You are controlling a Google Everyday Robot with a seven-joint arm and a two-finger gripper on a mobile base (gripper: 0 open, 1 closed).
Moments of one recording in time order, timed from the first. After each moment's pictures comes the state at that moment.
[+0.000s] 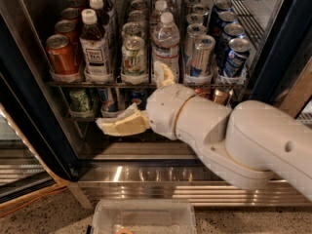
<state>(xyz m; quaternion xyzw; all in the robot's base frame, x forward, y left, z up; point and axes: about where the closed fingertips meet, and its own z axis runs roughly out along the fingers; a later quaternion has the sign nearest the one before) 0.472 0.057 0.941 -0.37 0.64 0.24 0.63</state>
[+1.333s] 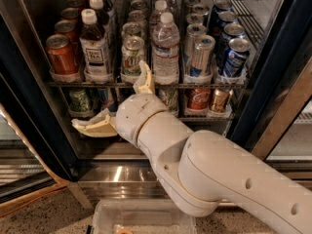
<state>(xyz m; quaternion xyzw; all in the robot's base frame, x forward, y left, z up) 0.476 0.095 0.947 -0.34 0.61 0.14 0.70</state>
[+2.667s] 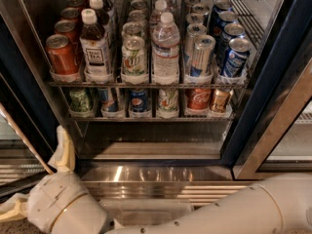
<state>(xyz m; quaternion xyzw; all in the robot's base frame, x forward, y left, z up) 0.356 0.254 0.875 -0.33 0.54 0.27 0.72</state>
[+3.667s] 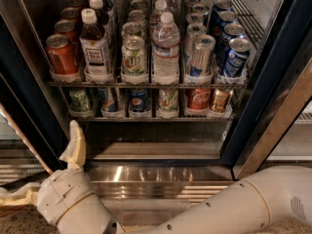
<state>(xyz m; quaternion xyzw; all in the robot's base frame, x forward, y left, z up) 0.374 0.240 0.875 -0.29 0.52 0.21 0.78</state>
